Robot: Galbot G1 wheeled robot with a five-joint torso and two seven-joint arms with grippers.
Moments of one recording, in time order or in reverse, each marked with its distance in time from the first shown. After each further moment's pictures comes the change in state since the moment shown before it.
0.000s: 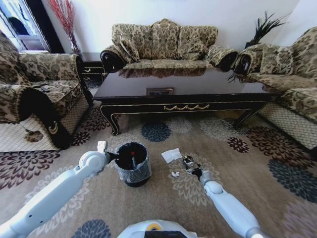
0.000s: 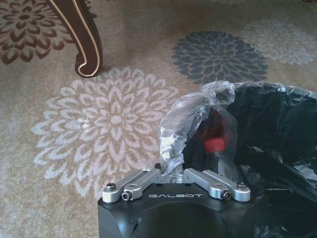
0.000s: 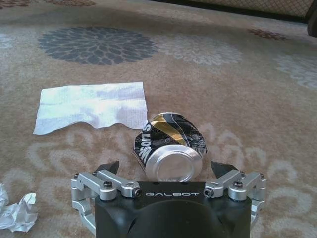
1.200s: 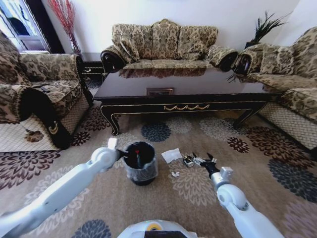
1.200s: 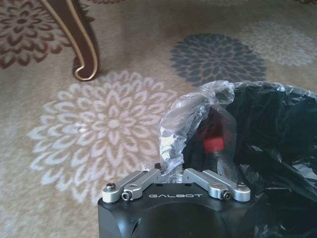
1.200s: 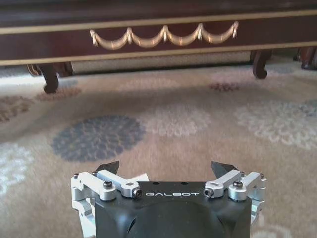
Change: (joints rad) left arm -0.014 -0.021 0.014 0.021 0.034 0.000 0.016; right arm -0.440 -0.070 0.322 0.790 0.170 -0.185 0.241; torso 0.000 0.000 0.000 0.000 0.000
